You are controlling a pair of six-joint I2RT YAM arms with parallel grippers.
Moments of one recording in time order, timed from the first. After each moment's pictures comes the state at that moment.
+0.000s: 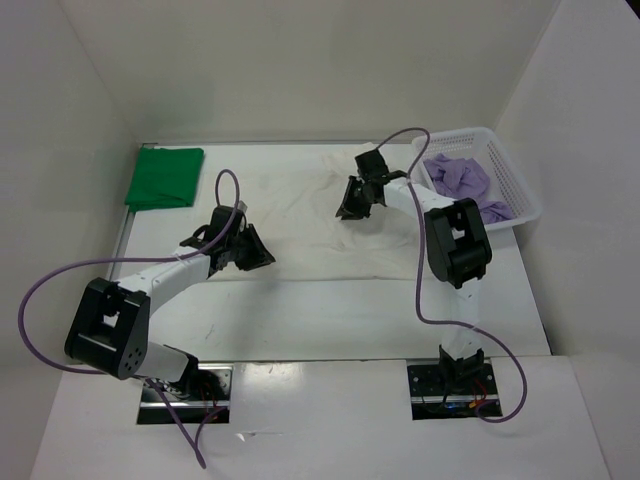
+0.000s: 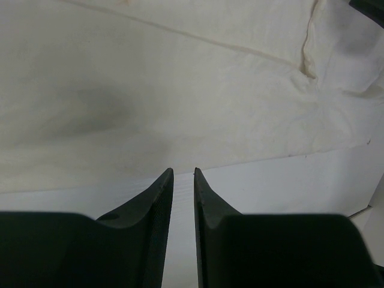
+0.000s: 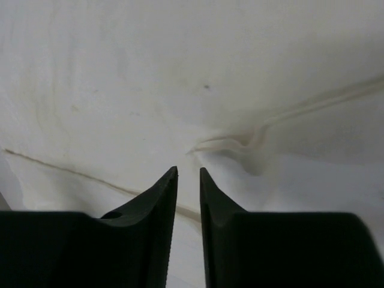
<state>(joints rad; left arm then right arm) -0.33 1.41 0.76 -0.21 0.20 -0.76 0.36 2.09 1.53 -0.42 -0.21 0.69</state>
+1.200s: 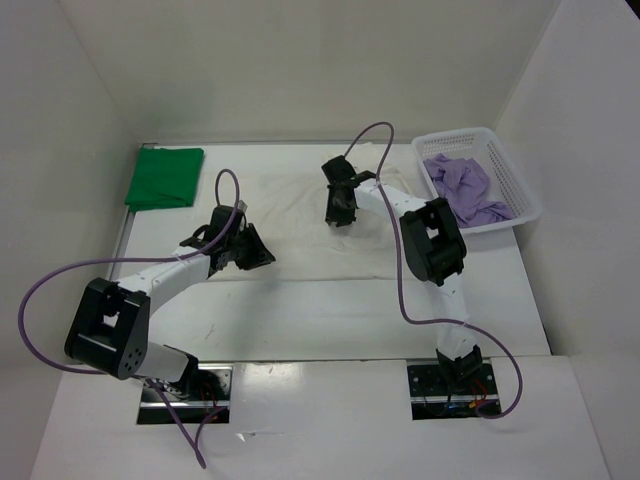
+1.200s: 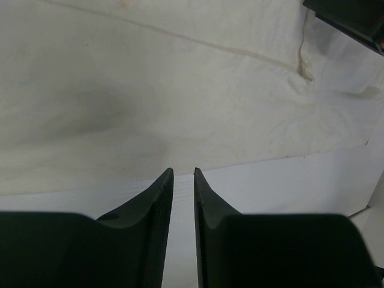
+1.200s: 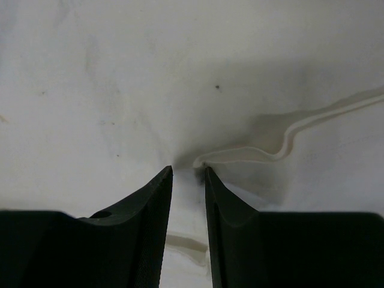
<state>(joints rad) -0.33 1.41 0.76 -0.20 0.20 -0.77 0.51 2.22 1.73 -0.59 0.09 0.60</state>
